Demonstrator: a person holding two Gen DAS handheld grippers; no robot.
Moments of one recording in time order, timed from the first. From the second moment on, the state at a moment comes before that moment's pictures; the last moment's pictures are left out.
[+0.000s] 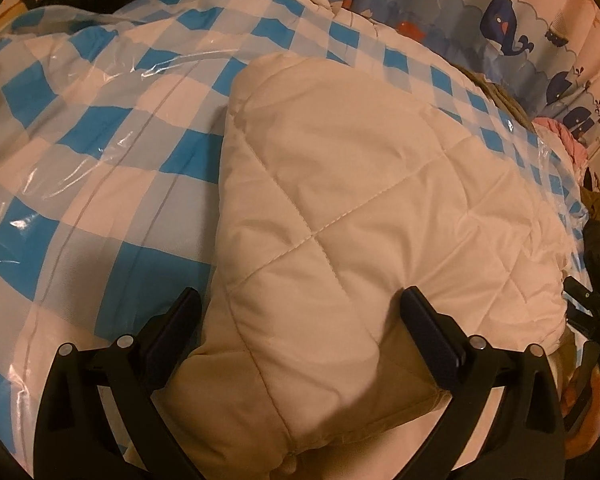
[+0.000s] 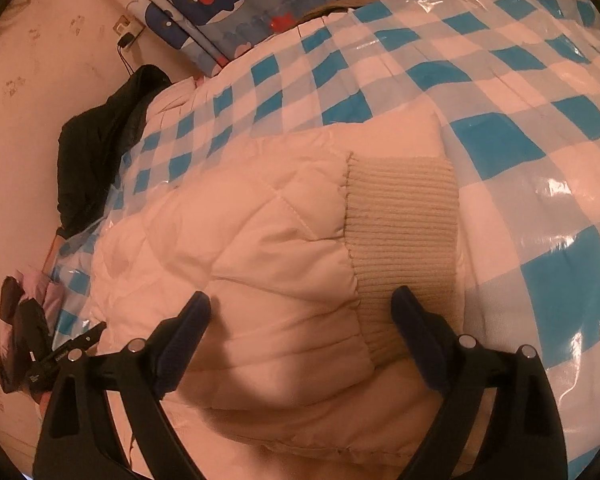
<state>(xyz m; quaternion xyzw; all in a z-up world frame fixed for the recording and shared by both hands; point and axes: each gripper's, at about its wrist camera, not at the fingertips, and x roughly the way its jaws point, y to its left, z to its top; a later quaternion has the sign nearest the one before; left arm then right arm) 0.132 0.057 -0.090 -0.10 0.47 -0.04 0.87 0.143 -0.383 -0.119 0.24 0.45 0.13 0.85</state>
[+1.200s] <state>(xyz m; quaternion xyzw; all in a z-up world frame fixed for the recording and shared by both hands) -0.045 0.213 -0.029 -0.13 0.51 0.00 0.85 -0.042 -0.507 -0.092 0.34 0.49 0.14 0.79</state>
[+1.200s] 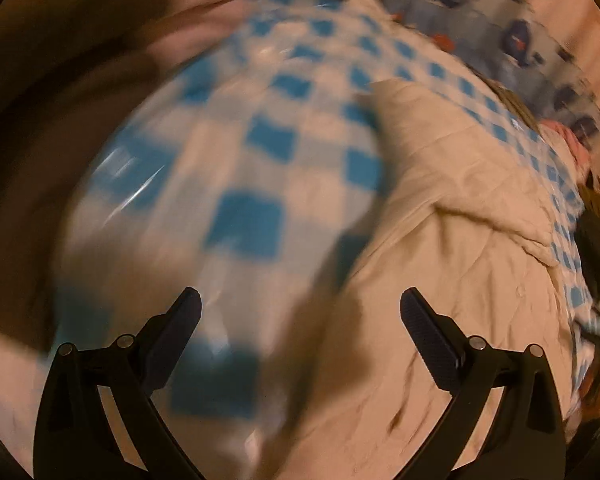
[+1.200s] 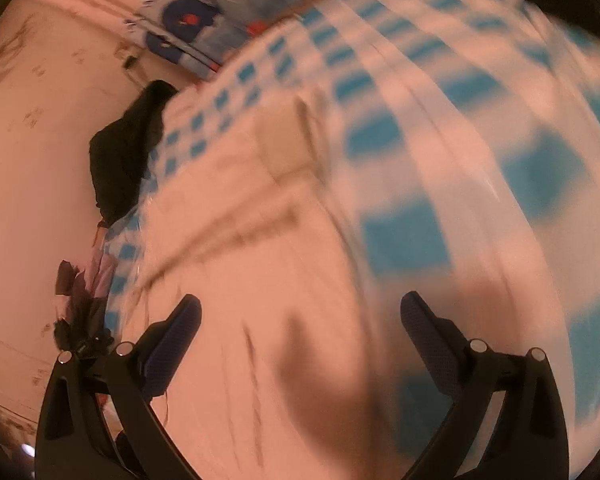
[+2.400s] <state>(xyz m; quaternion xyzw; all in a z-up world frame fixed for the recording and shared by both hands) -0.181 0.169 -0.091 -0.28 0.60 -0.18 0.73 -0.168 -0.483 -0.138 0.42 0.61 0.33 0.58</state>
